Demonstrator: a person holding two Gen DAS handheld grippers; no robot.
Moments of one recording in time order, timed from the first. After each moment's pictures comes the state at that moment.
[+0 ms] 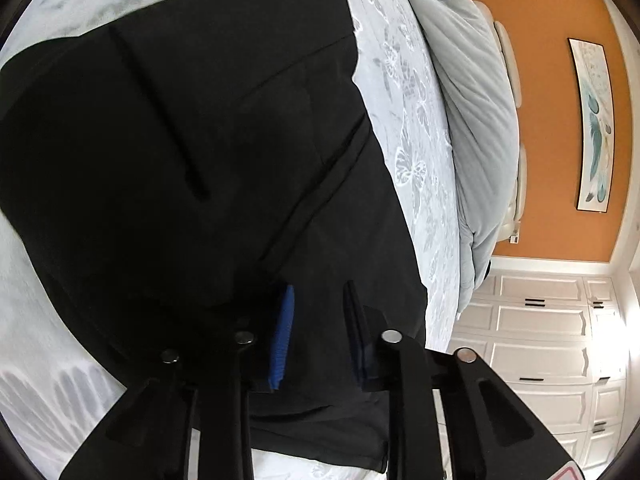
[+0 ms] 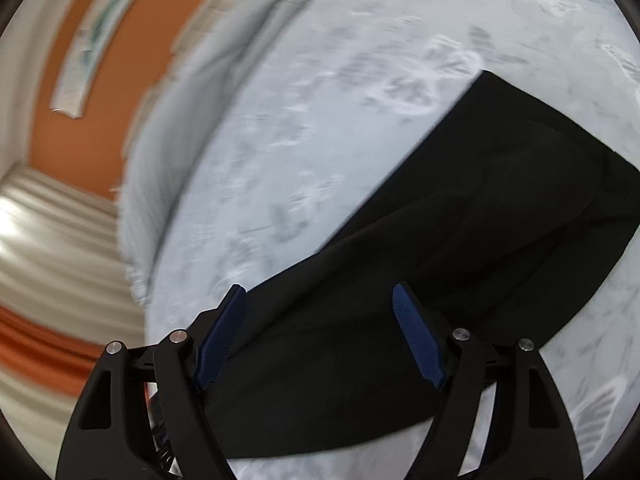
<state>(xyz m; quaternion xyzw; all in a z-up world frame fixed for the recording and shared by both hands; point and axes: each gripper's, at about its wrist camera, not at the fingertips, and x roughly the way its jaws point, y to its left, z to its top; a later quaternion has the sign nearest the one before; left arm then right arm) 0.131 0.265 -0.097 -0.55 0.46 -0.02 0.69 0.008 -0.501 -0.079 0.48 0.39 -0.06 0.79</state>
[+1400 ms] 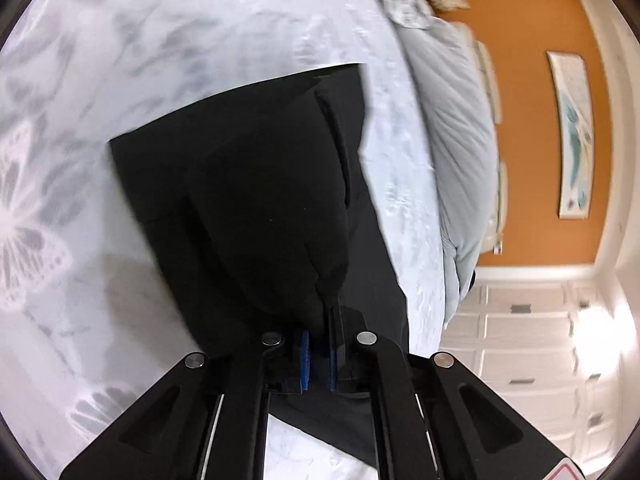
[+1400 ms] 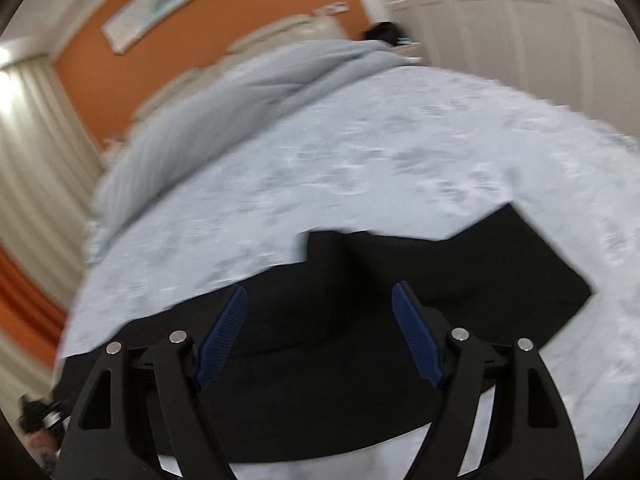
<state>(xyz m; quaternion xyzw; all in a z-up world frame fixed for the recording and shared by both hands) 0.103 0.301 -0.093 -0.57 0.42 -0.02 0.70 0.002 -0.417 -0.002 0.26 0.34 -0.12 0.90</state>
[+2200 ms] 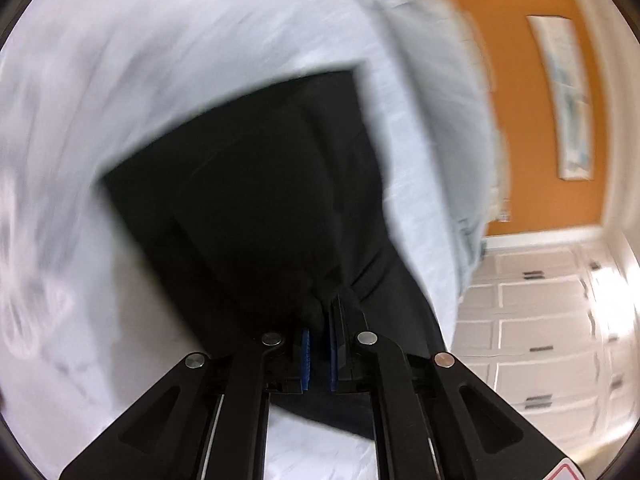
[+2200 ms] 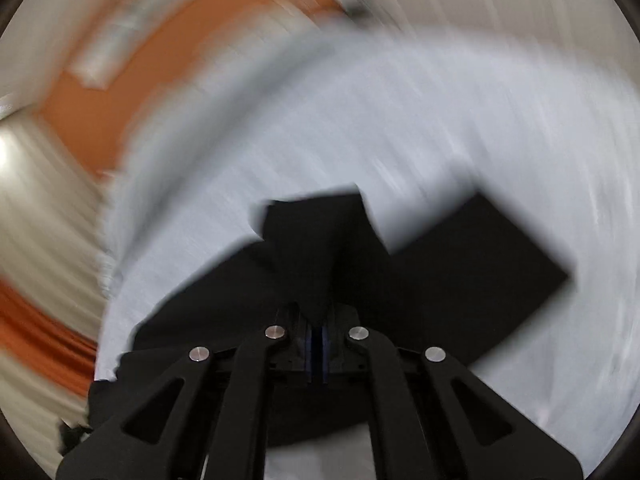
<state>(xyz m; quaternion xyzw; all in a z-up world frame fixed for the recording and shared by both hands) 0.116 0.312 -0.098 -0.51 0.47 -0.05 0.72 -0.037 -0.492 -0.061 0.38 0.40 -0.11 0.83</state>
